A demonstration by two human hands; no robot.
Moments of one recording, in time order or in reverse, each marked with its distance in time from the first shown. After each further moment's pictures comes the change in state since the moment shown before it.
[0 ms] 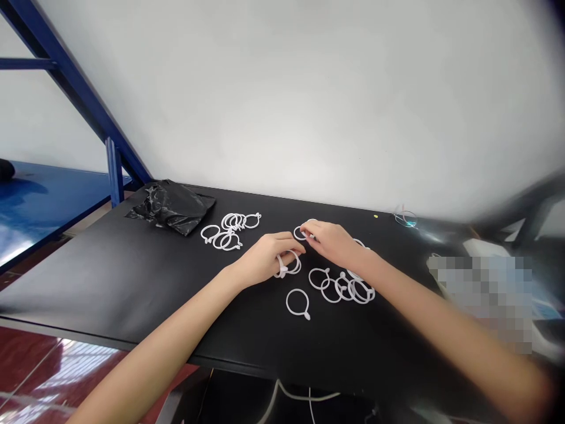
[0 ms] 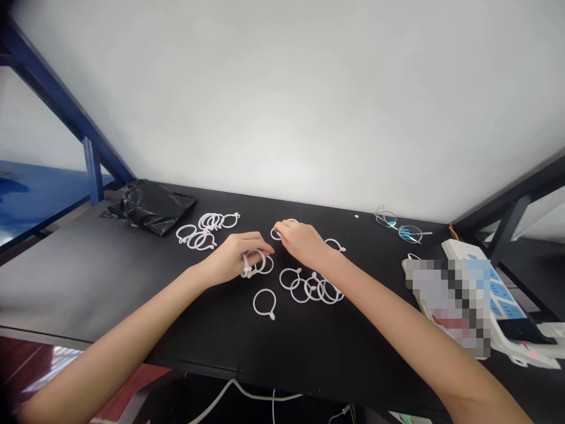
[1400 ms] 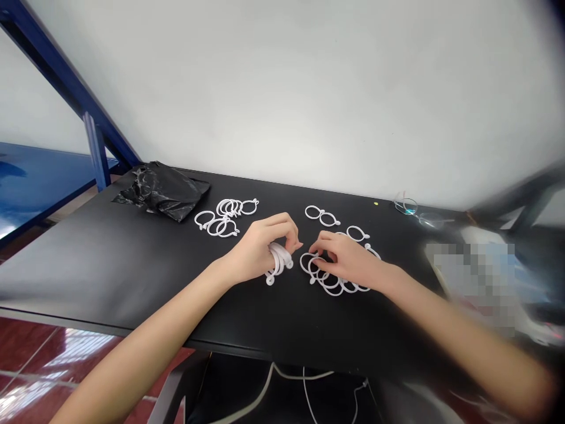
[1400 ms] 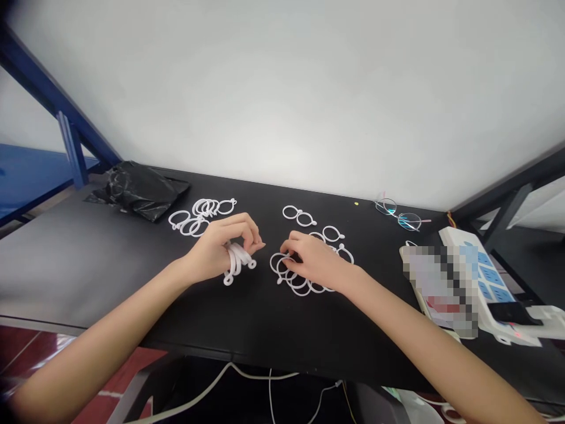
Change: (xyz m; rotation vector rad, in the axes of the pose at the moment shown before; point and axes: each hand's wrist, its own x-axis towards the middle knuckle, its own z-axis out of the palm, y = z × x) left_hand -0.008 0.024 -0.009 -0.099 0.141 0.101; right_hand -0.052 -0.009 0.001 0.305 -0.161 0.038
